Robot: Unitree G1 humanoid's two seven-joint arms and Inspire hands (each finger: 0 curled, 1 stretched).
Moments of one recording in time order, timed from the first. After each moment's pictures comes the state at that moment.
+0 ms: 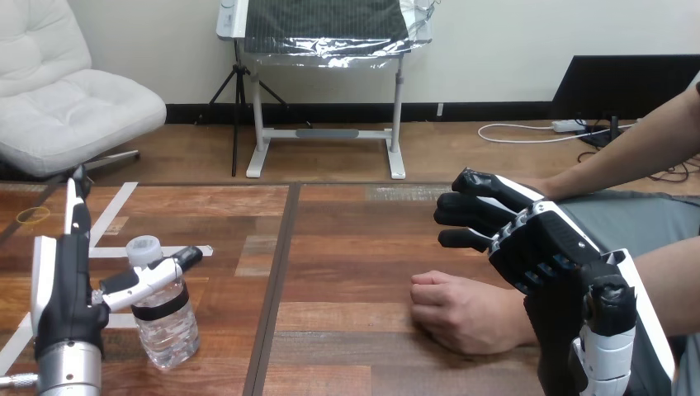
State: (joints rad) left arm -0.02 0.25 0.24 0.37 0.18 -0.37 0.12; right arm 0.55 -0.15 0.12 -0.50 0.22 -0.49 0.28
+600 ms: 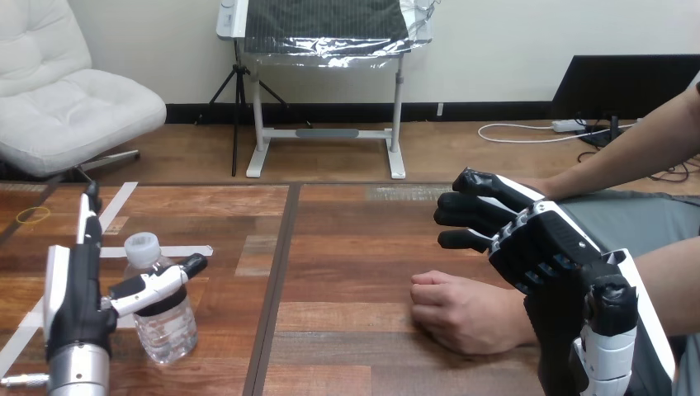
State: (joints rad) left arm -0.08 0.27 0.22 0.53 0.18 -0.40 0.13; right arm 0.55 -0.16 0.12 -0.50 0.22 -0.49 0.28
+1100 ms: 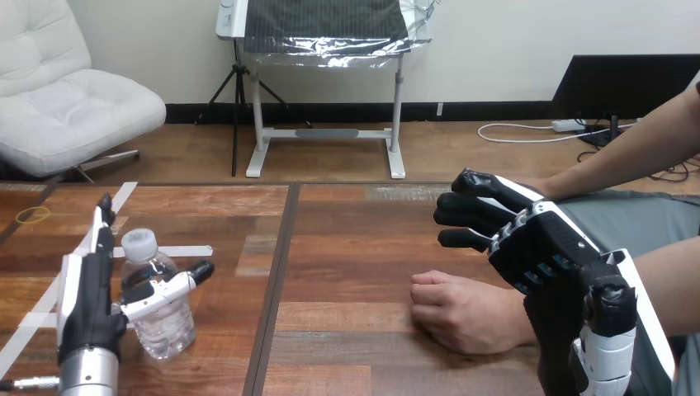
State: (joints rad) left arm -0.12 0.27 0.21 0.63 0.15 -0.41 0.11; right arm 0.55 -0.16 0.12 -0.50 0.22 -0.49 0.28
